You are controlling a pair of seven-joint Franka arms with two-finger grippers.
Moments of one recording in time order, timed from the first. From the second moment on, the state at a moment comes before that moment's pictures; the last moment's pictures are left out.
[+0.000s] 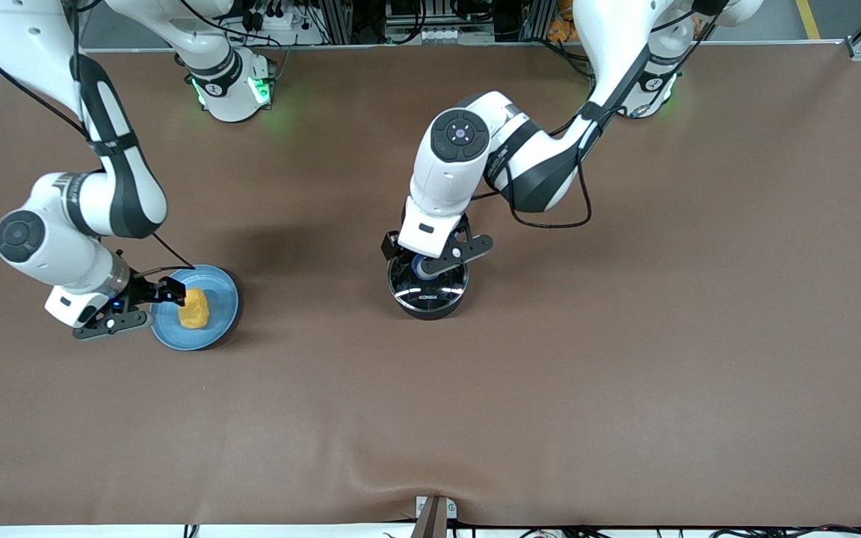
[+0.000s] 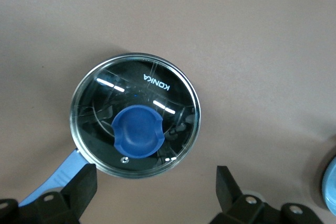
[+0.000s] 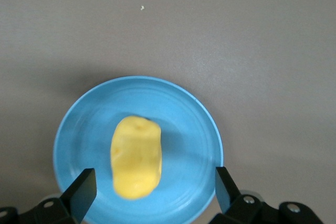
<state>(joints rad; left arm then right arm) -0.63 0.62 -0.22 -1.37 0.01 2.14 -1.28 -0.02 0.36 -0.03 -2.05 0.00 2.46 -0.29</state>
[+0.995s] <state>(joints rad) -0.71 0.71 -0.12 -1.37 0.02 2.19 -1.46 -0.01 0.47 -0.02 -2.11 0.05 2.58 -0.29</state>
